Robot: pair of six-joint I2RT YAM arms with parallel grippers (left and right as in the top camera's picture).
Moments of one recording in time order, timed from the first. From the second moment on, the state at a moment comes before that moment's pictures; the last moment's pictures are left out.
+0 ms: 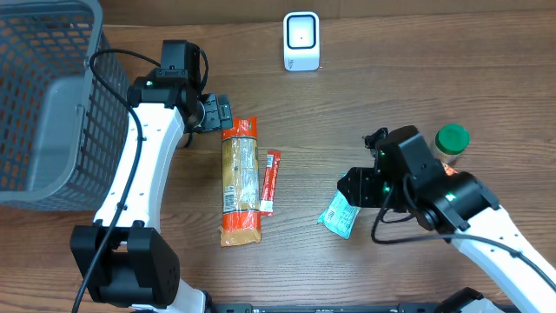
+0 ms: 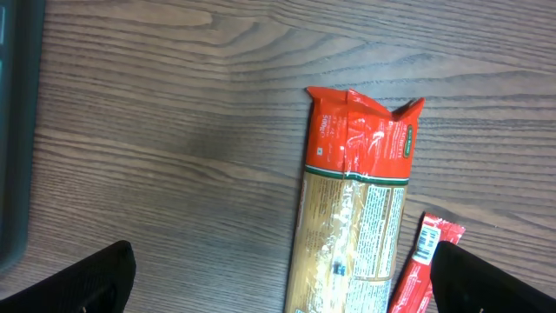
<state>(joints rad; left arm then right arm) -0.05 1.72 1.53 -1.04 -0.11 -0.24 0.54 1.21 0.99 -0.79 -0.27 0.60</state>
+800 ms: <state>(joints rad) -0.05 1.72 1.53 -1.04 -0.11 -0.24 0.54 1.66 0.96 -0.72 -0.11 0.81</state>
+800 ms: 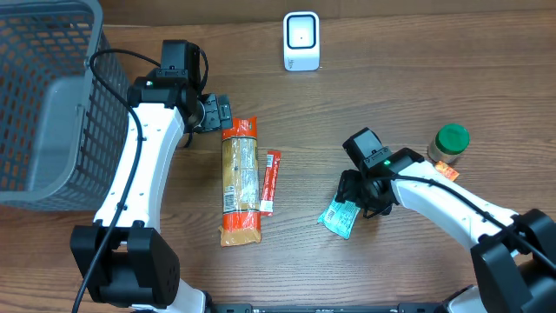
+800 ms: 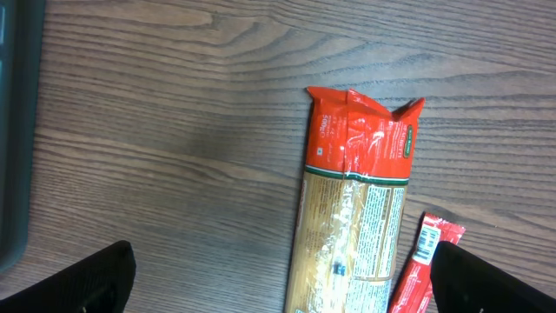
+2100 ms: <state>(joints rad) -0.05 1.72 1.53 -1.04 -0.11 -0.24 0.54 1.66 0.95 -0.80 -0.24 0.73</state>
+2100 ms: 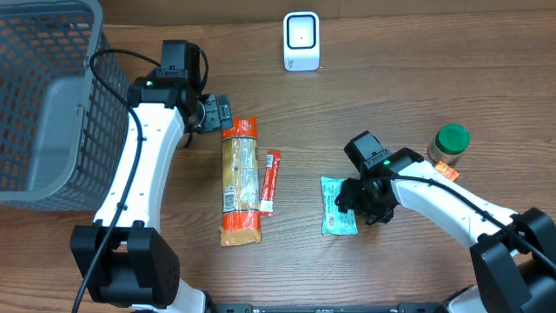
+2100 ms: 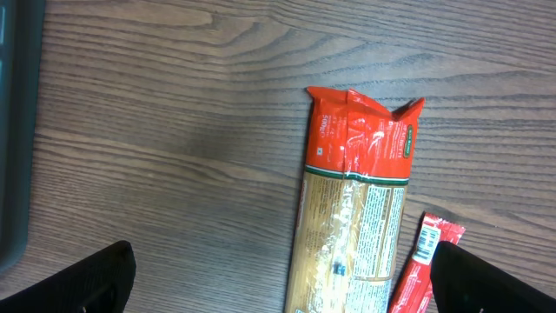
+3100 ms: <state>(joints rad) -0.05 1.72 1.53 -1.04 -0.11 -0.24 0.61 1.66 0.95 -0.69 -0.23 0.78</state>
